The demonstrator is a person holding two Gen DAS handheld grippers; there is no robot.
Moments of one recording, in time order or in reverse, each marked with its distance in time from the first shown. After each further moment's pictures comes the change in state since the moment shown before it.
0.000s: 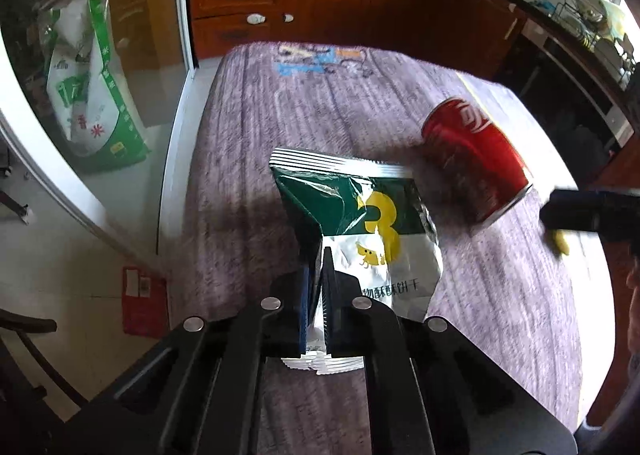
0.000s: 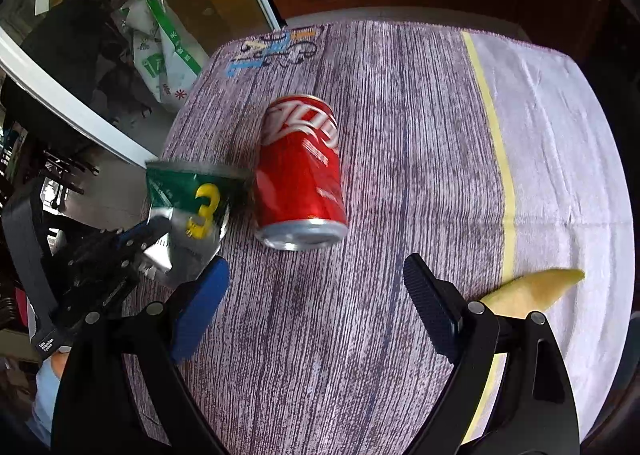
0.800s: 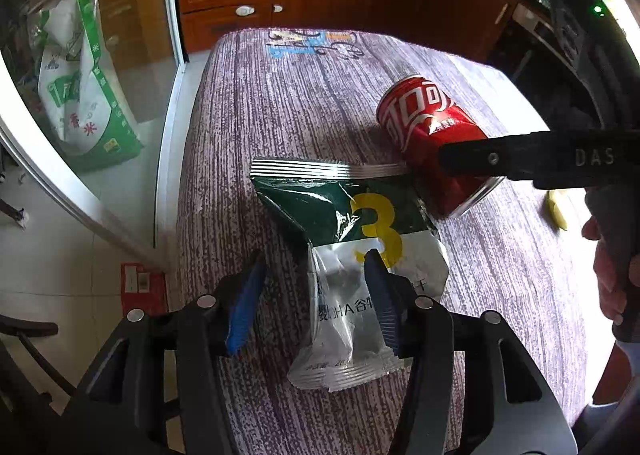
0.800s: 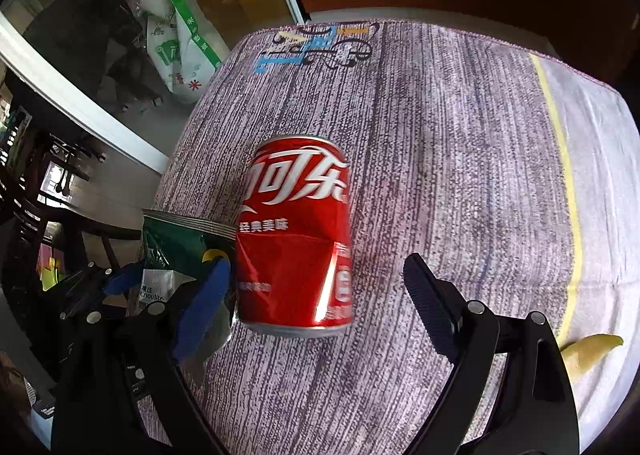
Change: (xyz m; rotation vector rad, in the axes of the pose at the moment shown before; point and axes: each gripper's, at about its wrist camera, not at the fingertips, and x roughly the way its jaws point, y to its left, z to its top) left arm 0.001 -0.003 -0.010 0.032 0.028 -0.013; right arm 0.054 0.037 0.035 -0.062 0.023 0.035
